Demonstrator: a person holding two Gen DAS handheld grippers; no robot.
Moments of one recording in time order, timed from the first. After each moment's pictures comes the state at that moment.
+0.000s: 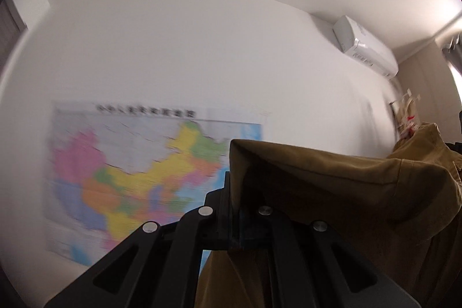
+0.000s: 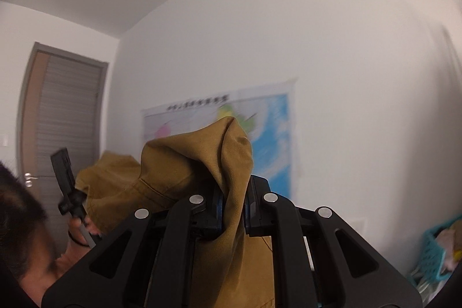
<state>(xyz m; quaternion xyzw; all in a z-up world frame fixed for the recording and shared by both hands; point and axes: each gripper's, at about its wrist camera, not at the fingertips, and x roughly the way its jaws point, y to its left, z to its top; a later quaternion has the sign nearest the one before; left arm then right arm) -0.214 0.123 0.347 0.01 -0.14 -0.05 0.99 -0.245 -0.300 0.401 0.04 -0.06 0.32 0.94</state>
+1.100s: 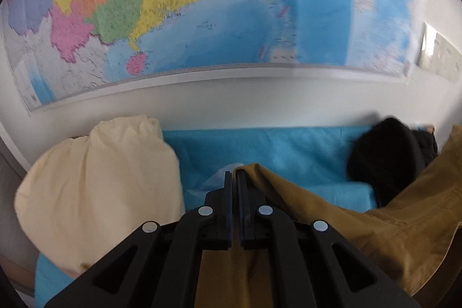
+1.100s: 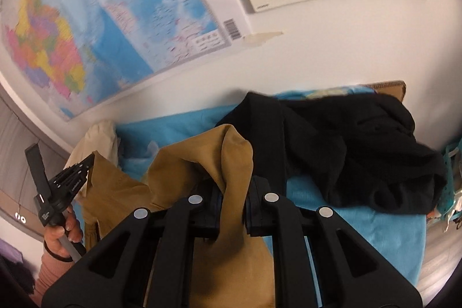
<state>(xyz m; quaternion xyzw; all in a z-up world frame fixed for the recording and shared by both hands) 0.204 0.169 0.053 0.00 0.37 0.08 0.93 0.199 -0.207 0.088 0.14 0.43 0.21 0.87</state>
